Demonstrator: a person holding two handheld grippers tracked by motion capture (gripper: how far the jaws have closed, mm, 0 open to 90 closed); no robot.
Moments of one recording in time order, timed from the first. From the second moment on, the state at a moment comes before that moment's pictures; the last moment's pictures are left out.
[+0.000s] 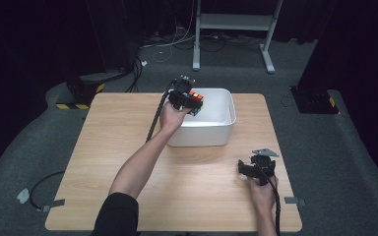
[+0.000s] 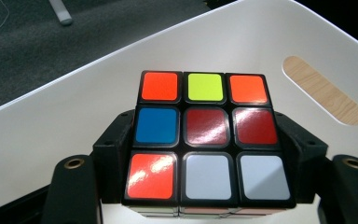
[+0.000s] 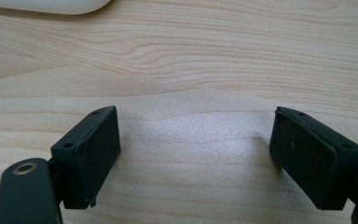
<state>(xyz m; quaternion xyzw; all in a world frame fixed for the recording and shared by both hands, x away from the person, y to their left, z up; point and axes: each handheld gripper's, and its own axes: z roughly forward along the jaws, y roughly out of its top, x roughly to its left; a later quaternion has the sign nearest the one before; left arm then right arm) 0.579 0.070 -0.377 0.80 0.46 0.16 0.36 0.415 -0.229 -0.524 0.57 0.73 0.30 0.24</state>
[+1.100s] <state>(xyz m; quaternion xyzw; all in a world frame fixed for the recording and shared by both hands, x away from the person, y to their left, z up) 0.564 0.076 -0.380 0.81 0.46 0.16 0.34 0.414 -0.229 -0.524 0.57 0.73 0.30 0.25</state>
